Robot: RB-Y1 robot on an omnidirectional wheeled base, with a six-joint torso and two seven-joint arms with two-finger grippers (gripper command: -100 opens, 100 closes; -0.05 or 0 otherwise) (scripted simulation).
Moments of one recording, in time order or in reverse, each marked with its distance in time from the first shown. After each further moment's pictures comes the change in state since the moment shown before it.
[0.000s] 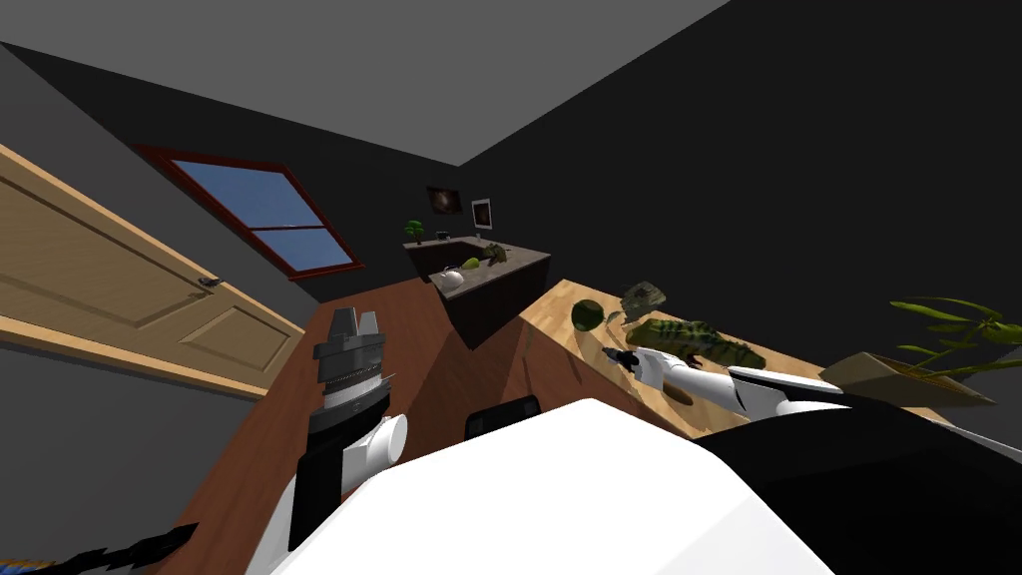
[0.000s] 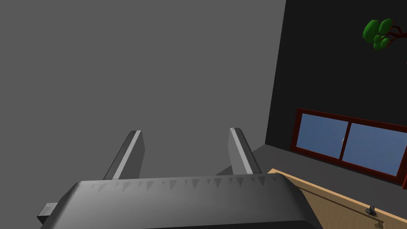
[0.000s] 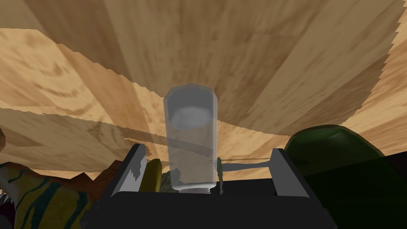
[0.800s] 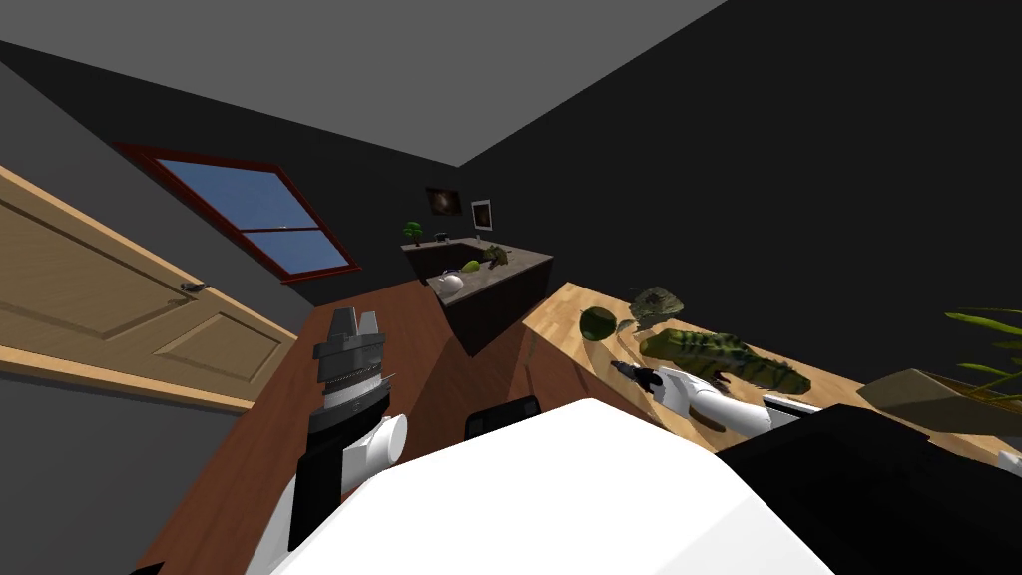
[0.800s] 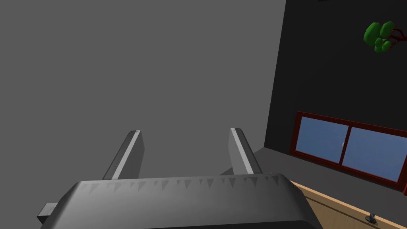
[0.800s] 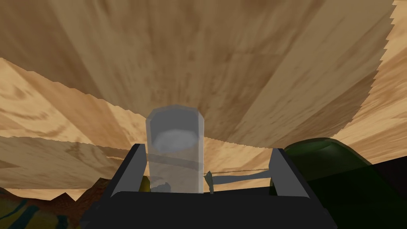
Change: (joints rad) left arm 0.000 0.000 0.000 0.000 0.000 0.000 0.000; right arm 0.205 0.060 -0.191 0.048 -0.002 -0.157 0.145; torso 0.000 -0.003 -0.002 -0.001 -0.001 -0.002
